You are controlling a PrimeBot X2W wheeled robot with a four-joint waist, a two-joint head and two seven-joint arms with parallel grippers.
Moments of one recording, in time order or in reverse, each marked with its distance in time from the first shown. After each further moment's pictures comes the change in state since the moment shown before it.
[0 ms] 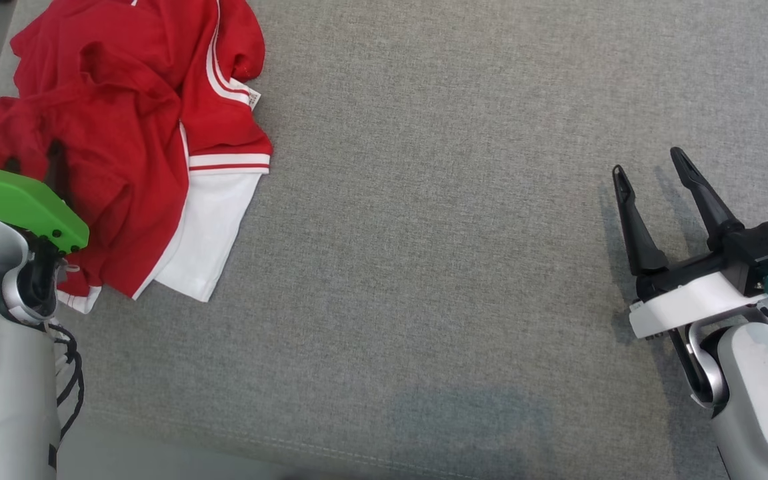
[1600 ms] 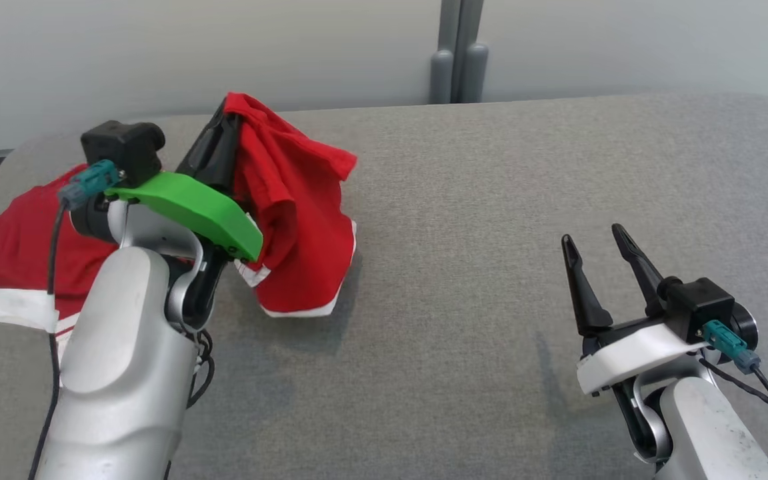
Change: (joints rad) left arm 0.020 -0.143 -0.309 -0.146 0.007 -0.159 -0.267; right arm 0.093 0.138 0.025 0.095 0.054 -0.010 0.000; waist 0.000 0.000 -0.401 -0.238
